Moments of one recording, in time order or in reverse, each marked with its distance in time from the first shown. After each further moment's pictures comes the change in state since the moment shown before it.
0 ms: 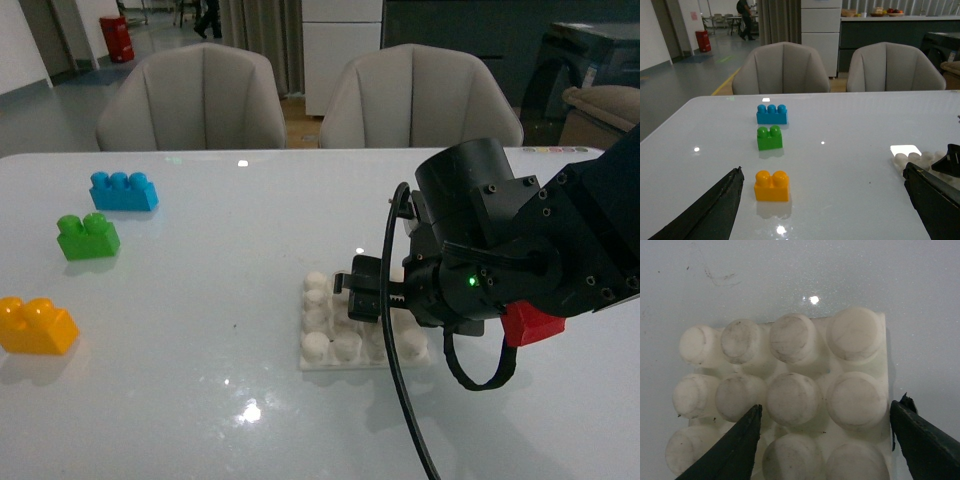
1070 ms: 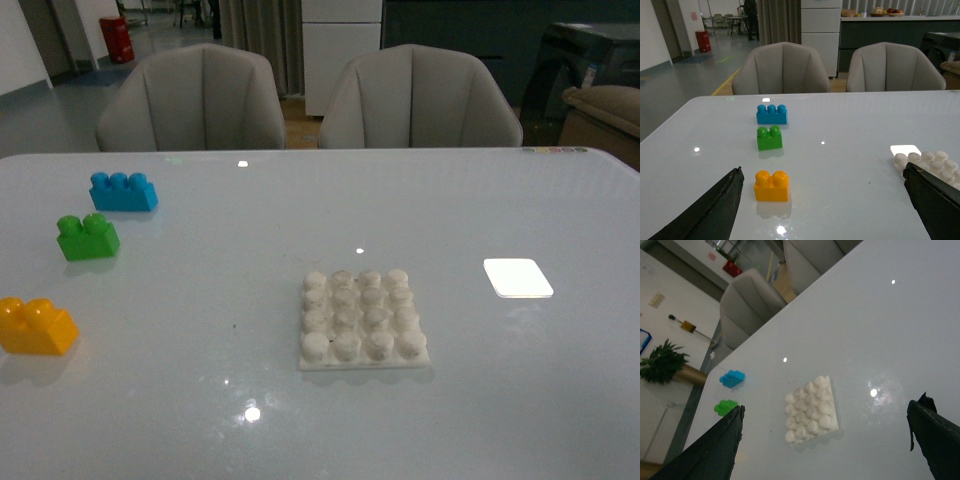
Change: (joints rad) left arm 0.000 0.000 0.000 0.000 0.000 0.000; right arm -0.463 -1.356 -0.895 0.064 -0.280 0.251
